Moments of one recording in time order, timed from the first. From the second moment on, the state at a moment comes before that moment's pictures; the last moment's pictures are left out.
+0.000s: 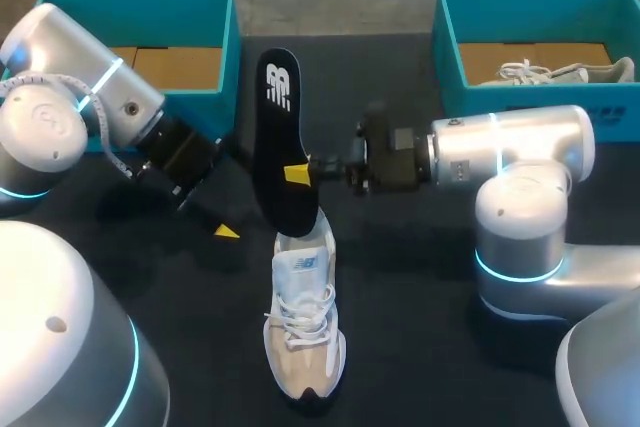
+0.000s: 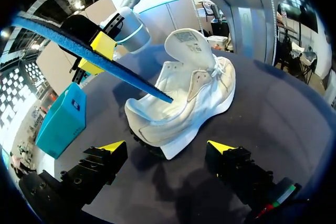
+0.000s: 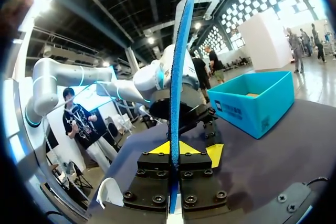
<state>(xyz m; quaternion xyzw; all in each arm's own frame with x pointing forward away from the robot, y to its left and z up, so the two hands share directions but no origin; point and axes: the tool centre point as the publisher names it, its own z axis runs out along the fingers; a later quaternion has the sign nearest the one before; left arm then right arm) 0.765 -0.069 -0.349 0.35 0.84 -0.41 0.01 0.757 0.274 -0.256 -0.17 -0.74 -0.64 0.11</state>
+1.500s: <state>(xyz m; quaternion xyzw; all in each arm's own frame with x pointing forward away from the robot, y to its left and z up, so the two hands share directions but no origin) 0.765 -0.069 -0.349 0.35 0.84 -0.41 0.01 0.745 0.278 -0.267 -0.17 -0.75 -0.63 0.12</state>
